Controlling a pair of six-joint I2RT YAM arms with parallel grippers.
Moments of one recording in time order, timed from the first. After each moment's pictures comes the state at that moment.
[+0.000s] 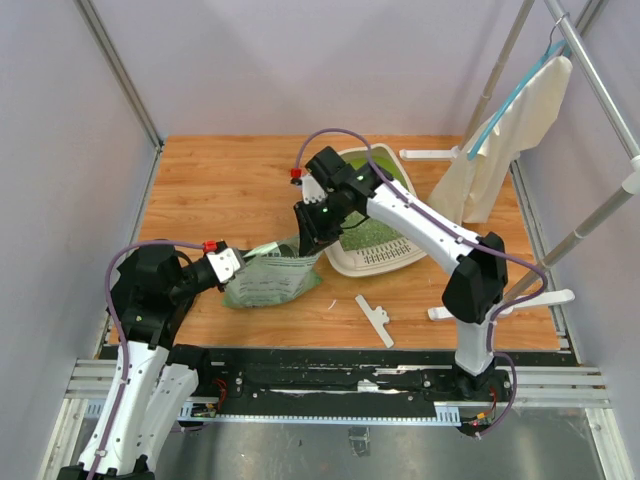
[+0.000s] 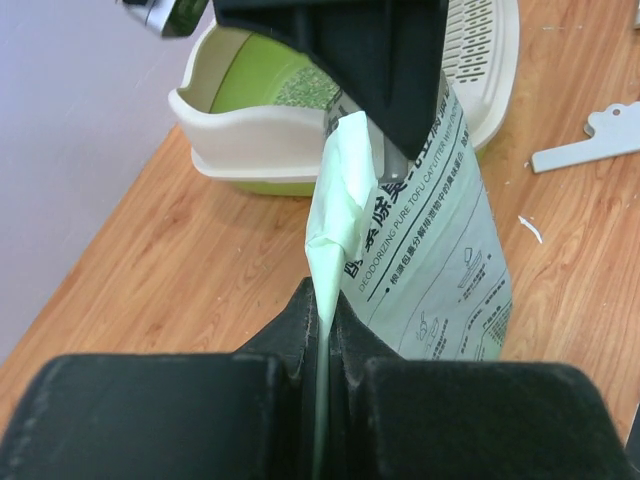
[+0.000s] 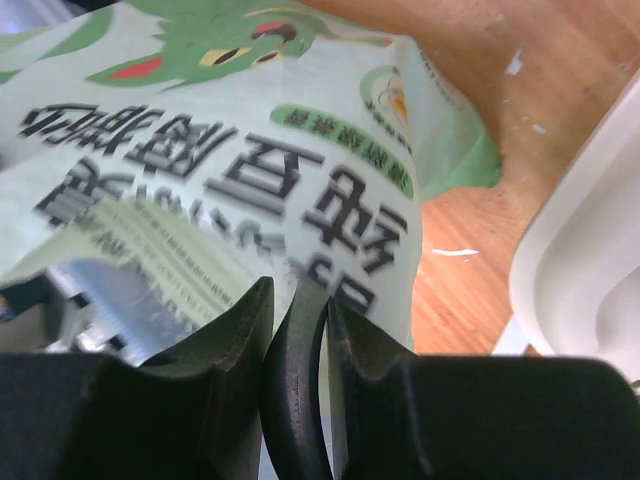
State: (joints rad) left arm -0.13 0.51 0.61 -0.34 0.78 0.62; right arm 0.81 1.94 1.93 -1.09 -0.41 0.32
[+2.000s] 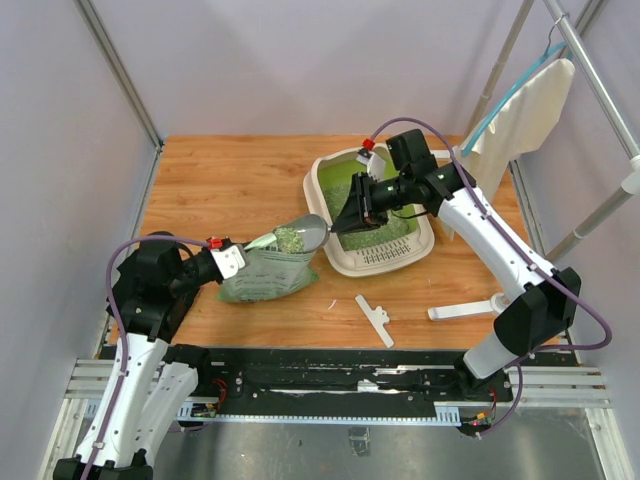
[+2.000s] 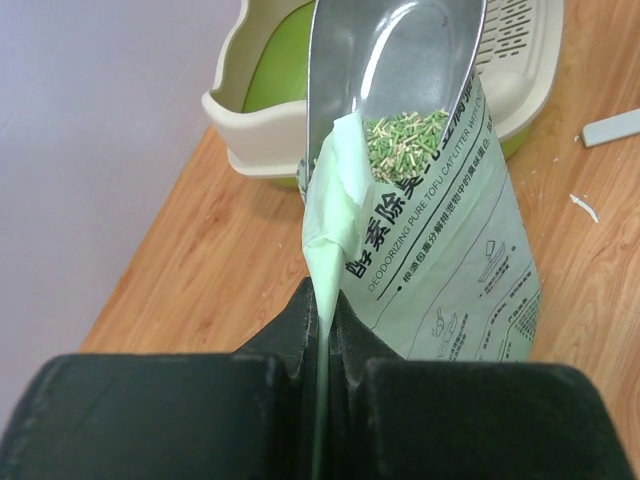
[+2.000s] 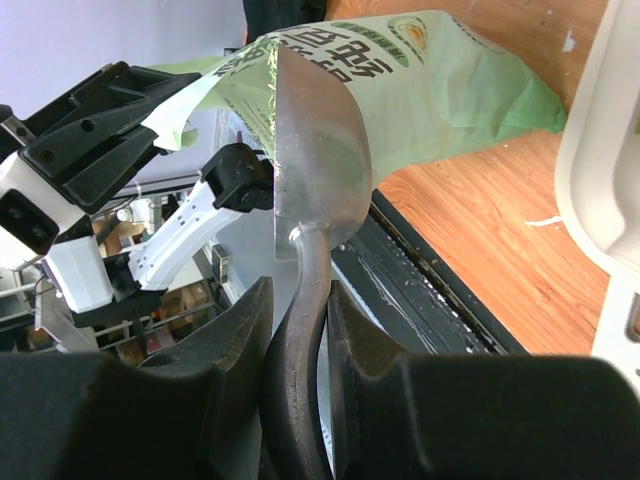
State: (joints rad) left arm -0.13 0.57 0.66 -0.36 0.73 0.75; right arm 0.51 1.56 1.56 -0.82 -0.80 0.59
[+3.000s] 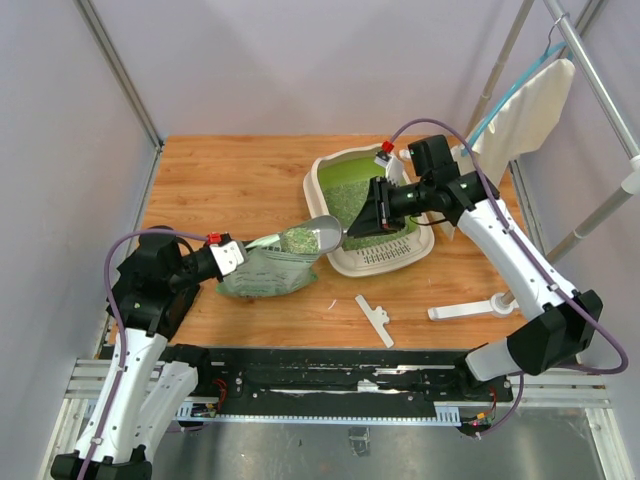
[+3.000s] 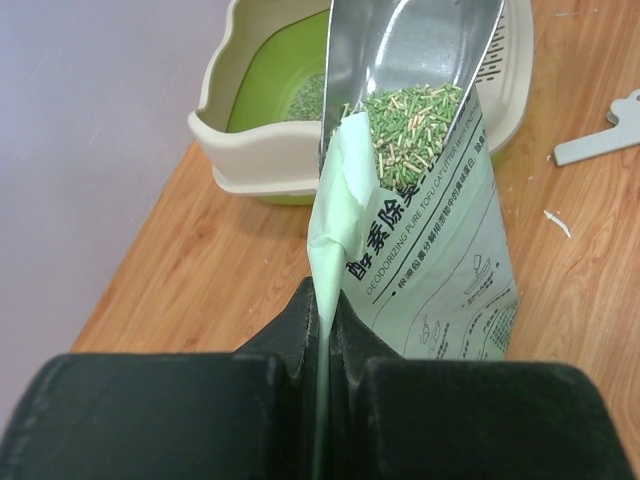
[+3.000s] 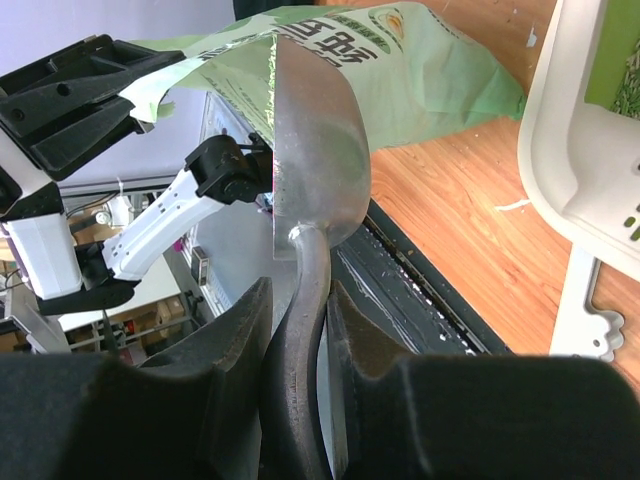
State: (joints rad) left arm -0.13 0.60 0.71 -0.37 0.78 0.72; right arm 0.45 1.45 1.50 -0.88 -0.77 0.48
